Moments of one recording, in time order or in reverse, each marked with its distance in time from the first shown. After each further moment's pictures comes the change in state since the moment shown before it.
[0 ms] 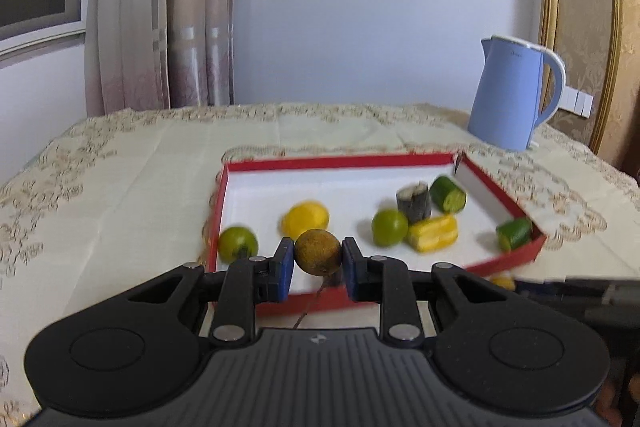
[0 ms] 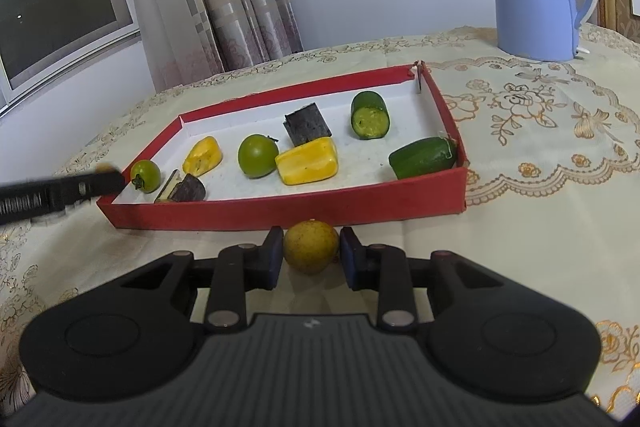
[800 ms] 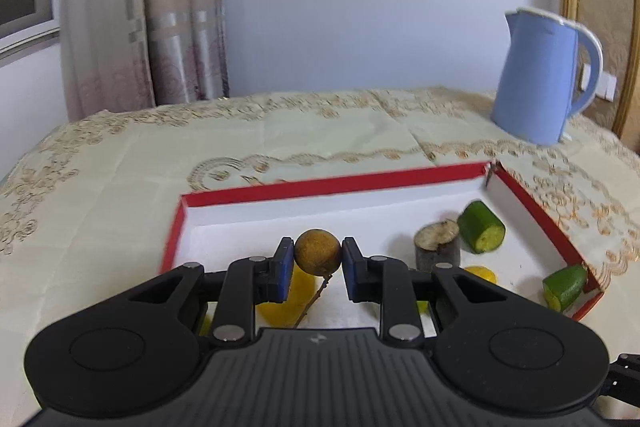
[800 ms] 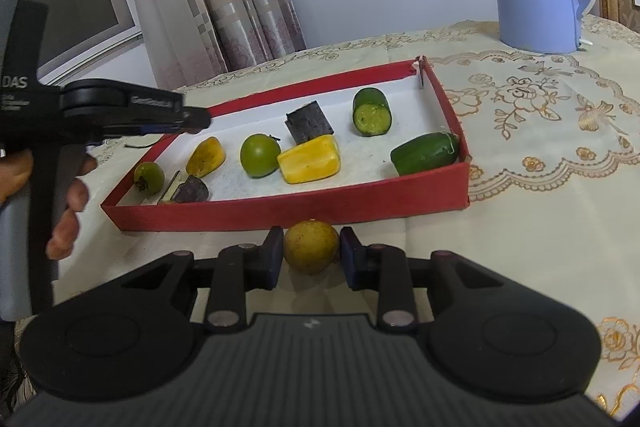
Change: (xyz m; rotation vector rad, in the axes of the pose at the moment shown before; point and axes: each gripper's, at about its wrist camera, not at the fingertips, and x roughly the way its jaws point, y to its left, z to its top) left arm 0.099 -0.022 0.037 0.043 0.088 0.033; right arm 0.002 -0.003 0.001 0.018 0.007 0.022
